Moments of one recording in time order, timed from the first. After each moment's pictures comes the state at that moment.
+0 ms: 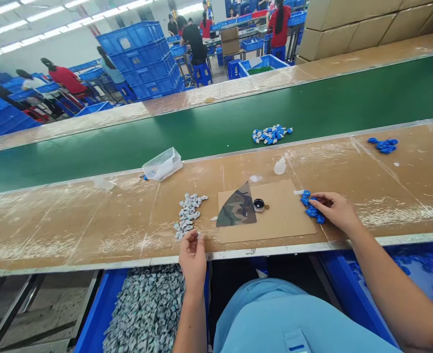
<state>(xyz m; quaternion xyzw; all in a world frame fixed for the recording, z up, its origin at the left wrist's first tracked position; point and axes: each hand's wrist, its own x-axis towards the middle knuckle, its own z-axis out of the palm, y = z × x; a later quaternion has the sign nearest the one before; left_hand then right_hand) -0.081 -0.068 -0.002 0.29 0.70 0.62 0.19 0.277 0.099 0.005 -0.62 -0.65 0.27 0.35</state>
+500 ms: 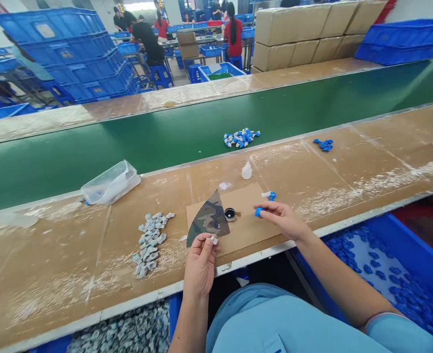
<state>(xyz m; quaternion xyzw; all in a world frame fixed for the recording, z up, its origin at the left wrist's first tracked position) -0.013 -0.019 0.023 0.13 0.47 0.63 0.61 0.212 0.063 0.034 -0.47 -0.48 0.61 0.42</state>
